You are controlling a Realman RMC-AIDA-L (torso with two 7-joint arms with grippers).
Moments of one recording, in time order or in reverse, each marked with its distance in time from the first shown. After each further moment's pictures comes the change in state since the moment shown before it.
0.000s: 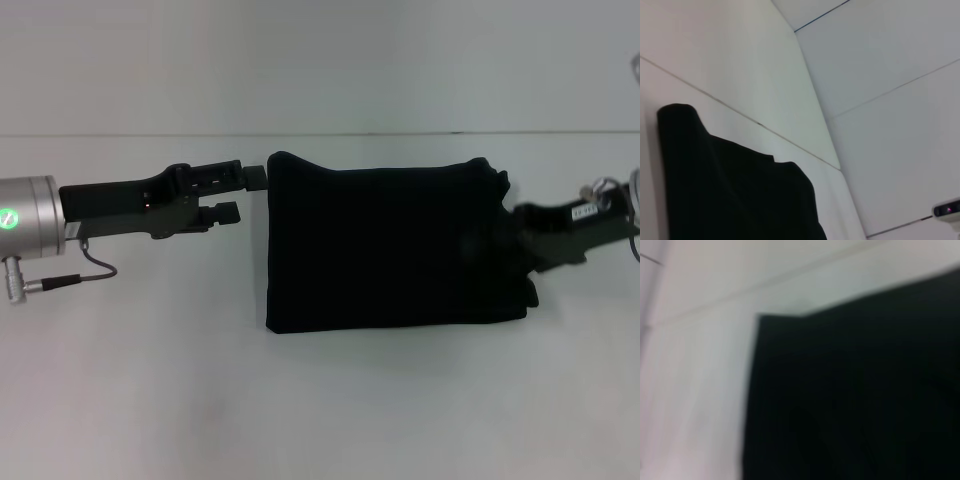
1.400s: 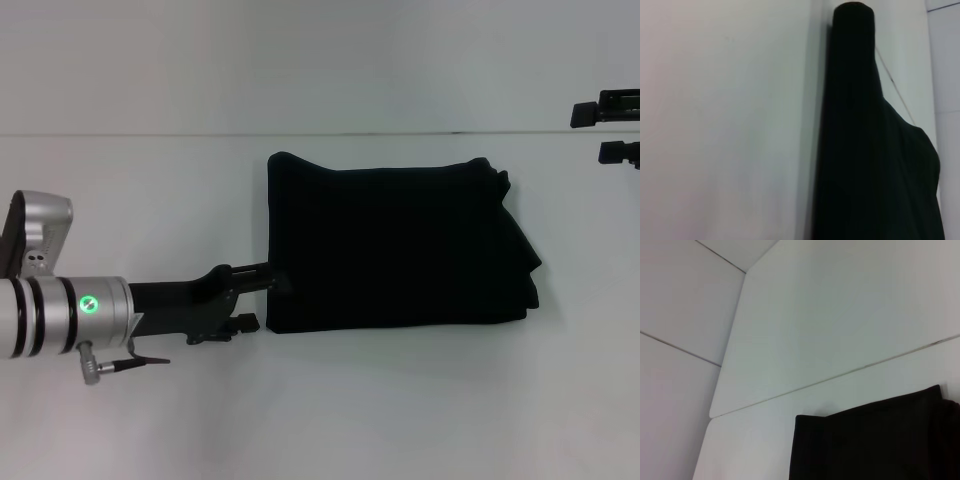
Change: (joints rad) left arm -0.006 -0.051 0.069 -0.236 0.113 -0.292 -0.144; right arm -0.143 -0.102 0.160 -0.255 0.196 -0.210 -0.009
